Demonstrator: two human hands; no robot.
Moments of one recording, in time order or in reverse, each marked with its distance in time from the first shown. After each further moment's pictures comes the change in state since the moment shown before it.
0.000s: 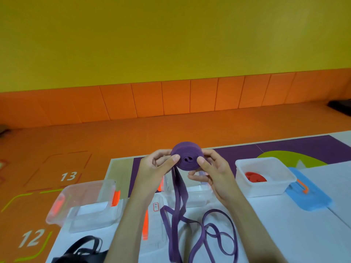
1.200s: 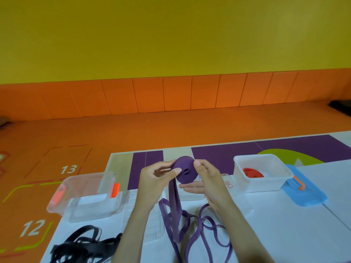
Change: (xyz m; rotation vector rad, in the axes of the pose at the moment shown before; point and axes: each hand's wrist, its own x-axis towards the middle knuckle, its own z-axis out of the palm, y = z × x) left_hand -0.020 -0.058 -0.008 0.159 0.094 0.058; right_hand -0.024 0.026 0.008 -0.089 0.070 0.245
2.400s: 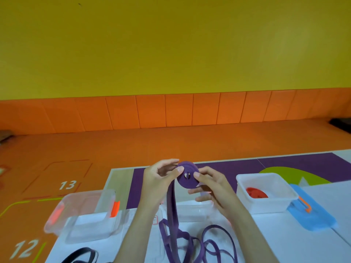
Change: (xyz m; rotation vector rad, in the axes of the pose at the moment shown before) left_hand 0.035 0.042 0.010 -0.070 0.042 0.026; right_hand 0.021 -0.038 -0.012 -0.006 -0.101 -0.047
